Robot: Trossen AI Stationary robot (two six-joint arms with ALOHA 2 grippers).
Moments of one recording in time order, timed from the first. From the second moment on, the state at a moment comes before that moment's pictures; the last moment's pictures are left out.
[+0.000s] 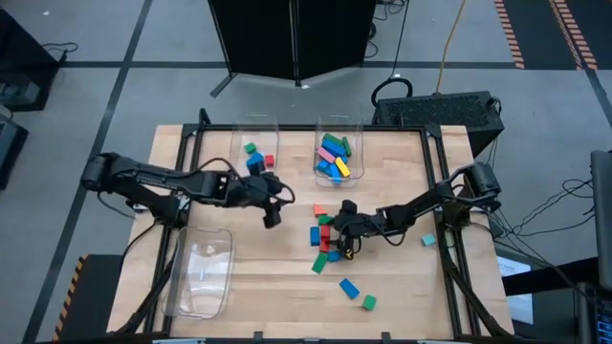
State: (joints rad) left arm -0.08 1.33 0.97 -0.34 -0.33 -0.20; right arm 0.19 1.76 0.58 0.53 0.18 0.28
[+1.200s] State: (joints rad) left arm -0.15 1.51 0.91 0.00 -0.33 -0.23; right arm 0.15 1.76 0.58 0.51 0.08 0.37
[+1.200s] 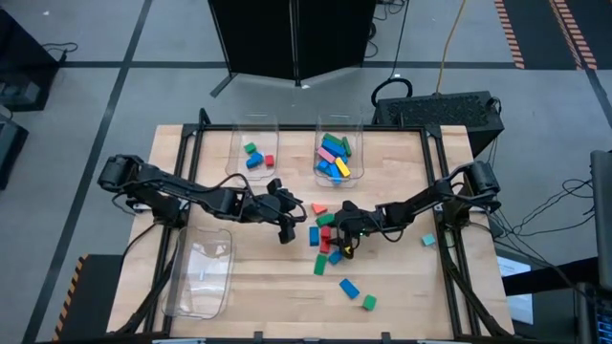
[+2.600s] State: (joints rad) left arm -0.27 1.74 0.91 0.35 -0.26 0.58; right arm 0.21 1.61 0.58 0.56 -0.01 0.32
